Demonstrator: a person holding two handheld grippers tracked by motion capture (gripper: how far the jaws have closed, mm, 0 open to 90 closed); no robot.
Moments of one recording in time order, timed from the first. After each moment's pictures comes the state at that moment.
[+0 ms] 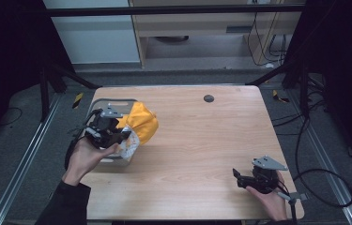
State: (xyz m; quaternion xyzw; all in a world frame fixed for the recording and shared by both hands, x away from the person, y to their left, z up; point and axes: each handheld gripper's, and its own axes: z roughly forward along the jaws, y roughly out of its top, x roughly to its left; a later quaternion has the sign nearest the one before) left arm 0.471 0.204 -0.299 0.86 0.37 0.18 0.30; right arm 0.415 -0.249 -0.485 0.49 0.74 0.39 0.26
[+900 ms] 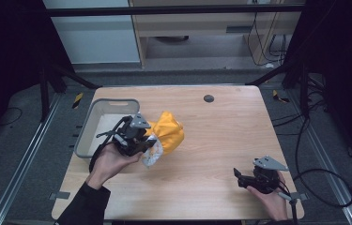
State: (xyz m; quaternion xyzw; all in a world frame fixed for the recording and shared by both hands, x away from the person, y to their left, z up) left arm 0.464 0.144 -0.317 0.89 0.30 0.15 0.31; right arm 0.414 -0.252 -0.485 0.49 0.73 0.39 0.27
